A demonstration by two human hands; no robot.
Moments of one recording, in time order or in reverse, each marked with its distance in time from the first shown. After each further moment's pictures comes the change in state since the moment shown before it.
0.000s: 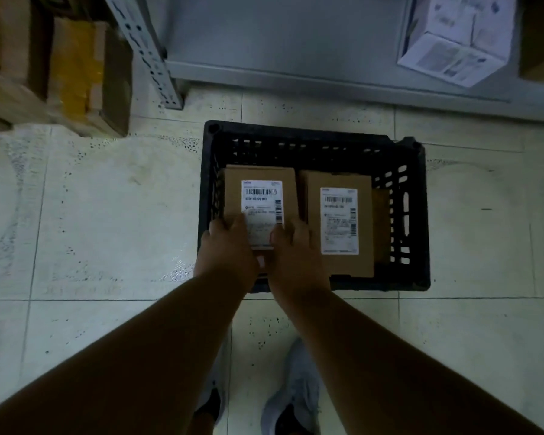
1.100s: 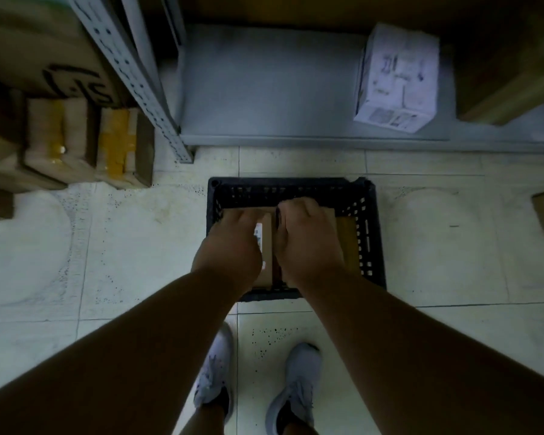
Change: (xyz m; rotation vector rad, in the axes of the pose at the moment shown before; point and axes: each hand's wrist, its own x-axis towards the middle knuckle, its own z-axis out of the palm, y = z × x) left_hand -0.092 0.099 -0.110 0.100 0.172 0.271; right_hand -0.044 -0.015 -0.197 0.248 0.231 -0.127
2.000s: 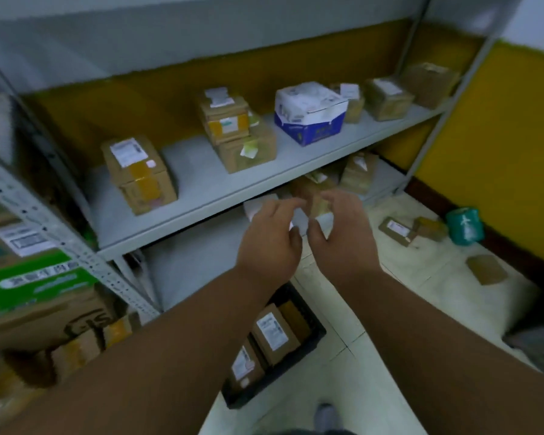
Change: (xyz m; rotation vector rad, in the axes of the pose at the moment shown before) left_hand -0.199 0.301 -0.294 -0.141 0.199 0.982; right_hand -0.206 -0.141 -0.404 0.186 0.918 0.201
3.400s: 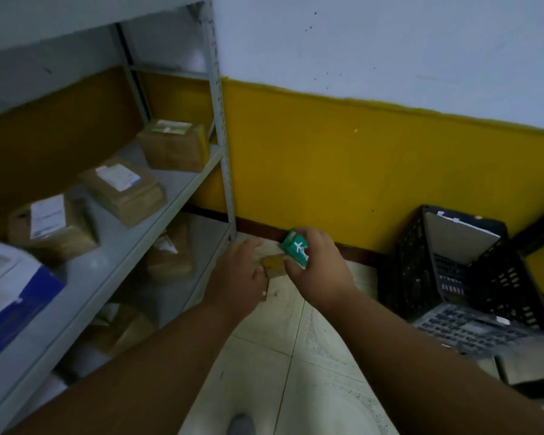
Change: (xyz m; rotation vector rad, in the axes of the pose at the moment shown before) left_hand 0.441 0.236 0.480 -0.092 -0.520 0.276; right_hand 0.312 0.462 -0.286 -0.211 0.141 0.631
